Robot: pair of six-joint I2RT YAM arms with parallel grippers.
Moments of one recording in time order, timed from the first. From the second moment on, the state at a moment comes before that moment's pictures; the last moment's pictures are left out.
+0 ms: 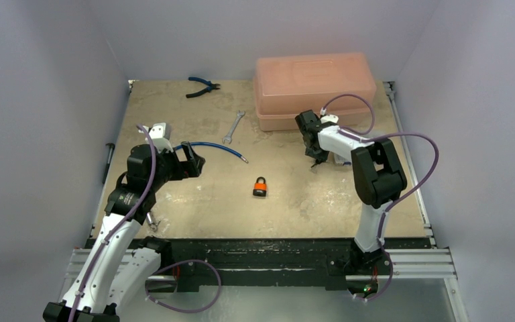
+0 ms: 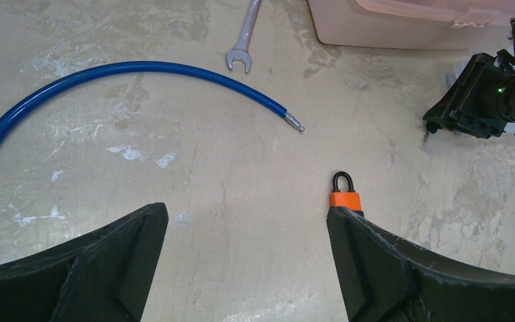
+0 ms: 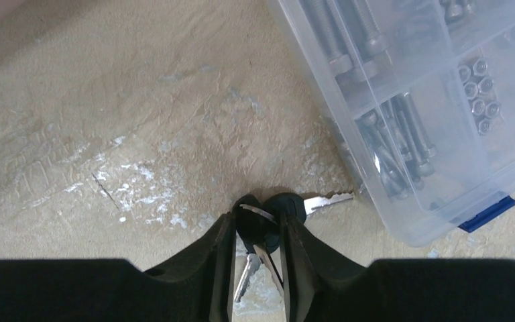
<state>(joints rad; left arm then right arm) -0.23 0.72 0.75 -0.49 0.07 -0.38 0.39 1.92 1.28 -0.60 0.54 0.76</state>
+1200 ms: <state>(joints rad) -0.23 0.73 0.75 -0.49 0.07 -0.38 0.41 1.70 1.15 -0.64 0.38 0.78</state>
